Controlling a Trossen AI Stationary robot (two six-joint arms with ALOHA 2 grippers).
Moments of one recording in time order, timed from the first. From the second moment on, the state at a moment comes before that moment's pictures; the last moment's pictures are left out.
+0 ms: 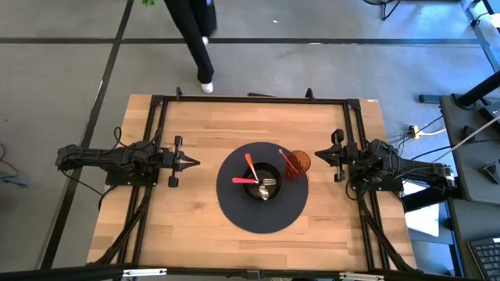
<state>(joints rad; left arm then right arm) 0.00 0.09 0.01 0.01 -0.01 0.20 -0.15 0.03 0.01 0.13 -0.10 -0.03</state>
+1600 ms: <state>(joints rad) 0.00 0.09 0.01 0.01 -0.01 0.20 -0.15 0.03 0.01 0.13 -0.10 -0.03</state>
